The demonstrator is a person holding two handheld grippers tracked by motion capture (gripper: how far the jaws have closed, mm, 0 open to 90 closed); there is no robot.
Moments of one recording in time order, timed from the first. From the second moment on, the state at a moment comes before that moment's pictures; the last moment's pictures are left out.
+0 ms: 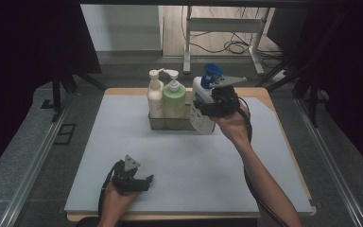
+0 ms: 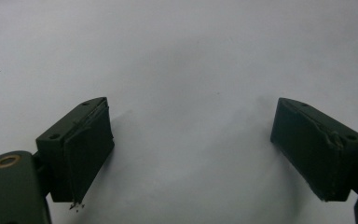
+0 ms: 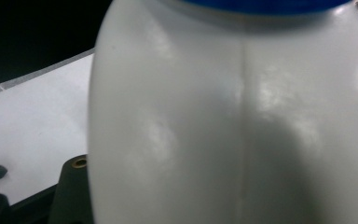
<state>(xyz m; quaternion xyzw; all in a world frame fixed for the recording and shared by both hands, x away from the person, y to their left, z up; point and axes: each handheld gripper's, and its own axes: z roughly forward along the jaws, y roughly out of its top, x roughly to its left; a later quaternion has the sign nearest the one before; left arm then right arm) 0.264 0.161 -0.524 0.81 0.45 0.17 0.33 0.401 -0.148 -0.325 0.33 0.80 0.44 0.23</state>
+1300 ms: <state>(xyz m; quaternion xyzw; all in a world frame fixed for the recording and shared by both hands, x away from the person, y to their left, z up) 0.264 0.161 -0.525 0.81 0.46 0.17 0.33 0.467 -0.133 -0.331 0.36 0.79 0.42 0.27</state>
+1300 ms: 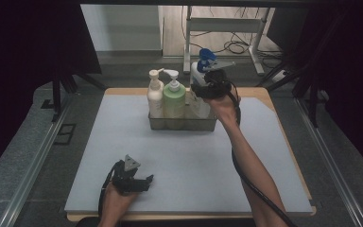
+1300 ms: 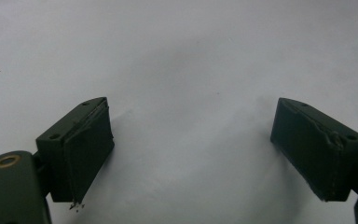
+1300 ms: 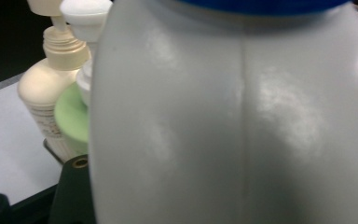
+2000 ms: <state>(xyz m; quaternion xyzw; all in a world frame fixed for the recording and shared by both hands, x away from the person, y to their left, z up) 0.263 0.161 -0.524 0.81 0.45 0.17 0.33 0.487 -0.127 -0.361 0.37 0.79 0.41 0.26</state>
